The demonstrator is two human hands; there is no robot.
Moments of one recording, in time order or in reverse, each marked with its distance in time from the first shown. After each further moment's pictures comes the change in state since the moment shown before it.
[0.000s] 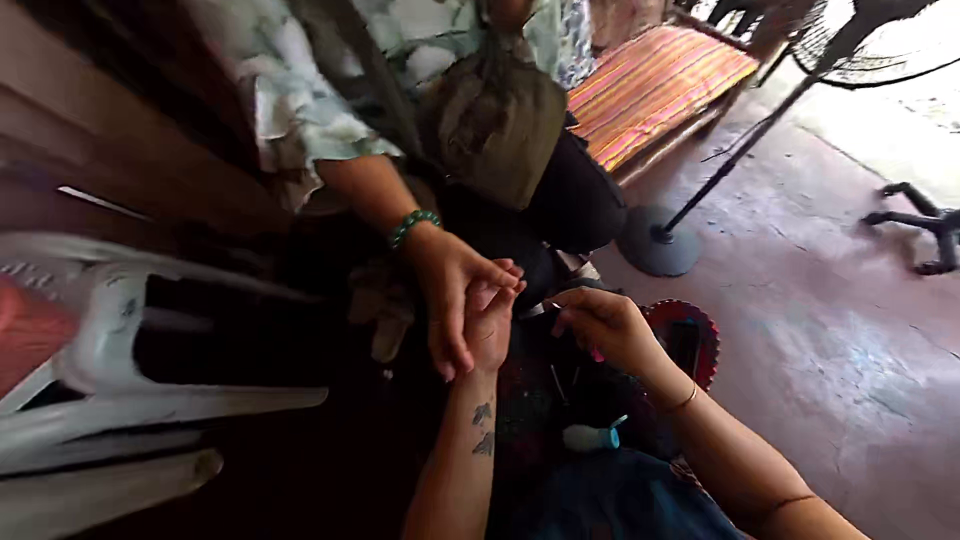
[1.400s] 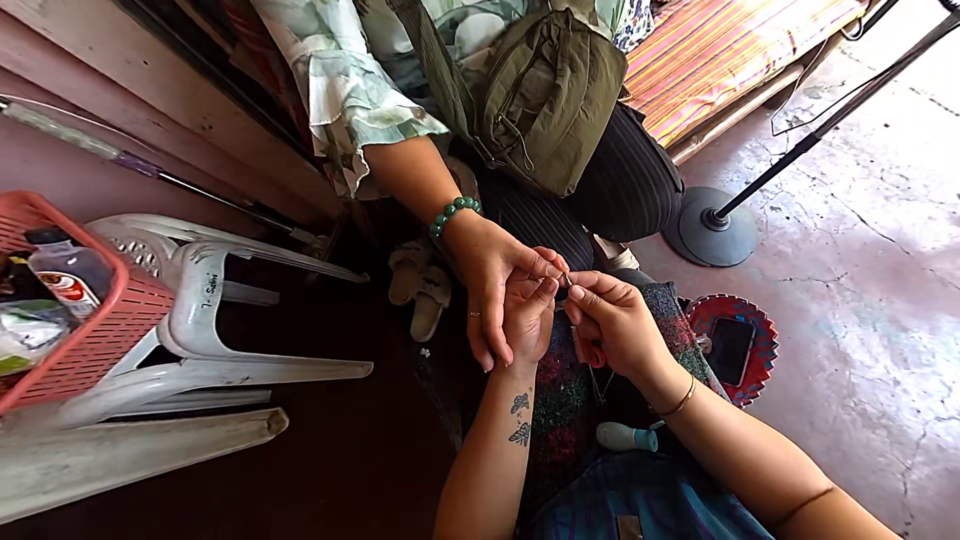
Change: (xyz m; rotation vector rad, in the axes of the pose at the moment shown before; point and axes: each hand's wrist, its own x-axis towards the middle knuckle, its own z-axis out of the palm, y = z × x) left_hand 0.001 0.000 0.011 -0.183 -0.042 0.001; right_hand 0.021 0.003 0.049 0.525 0.208 0.183
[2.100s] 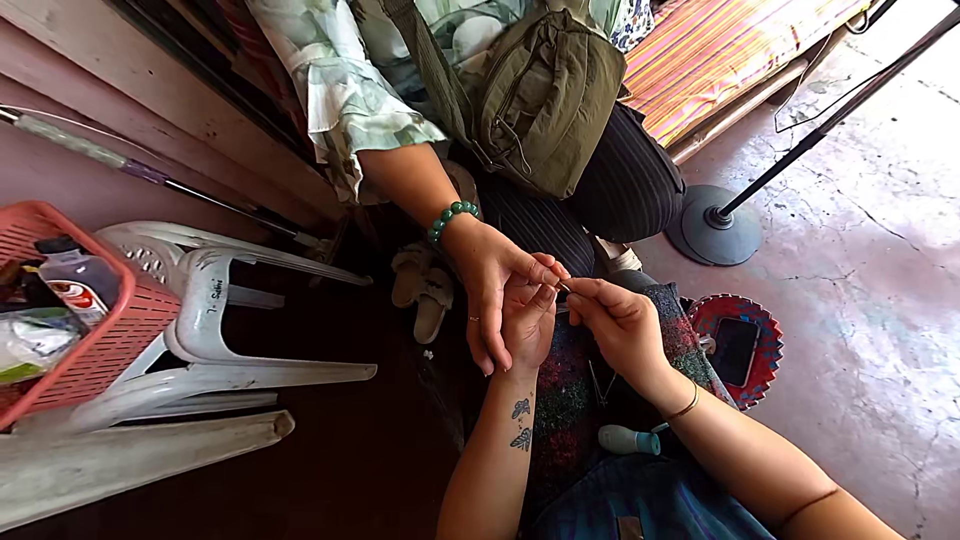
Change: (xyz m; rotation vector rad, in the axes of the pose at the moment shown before) left_hand -0.002 -0.001 -0.002 -0.028 -0.003 0.000; right_hand -0.002 0.001 -0.003 -0.368 0.007 -0.292
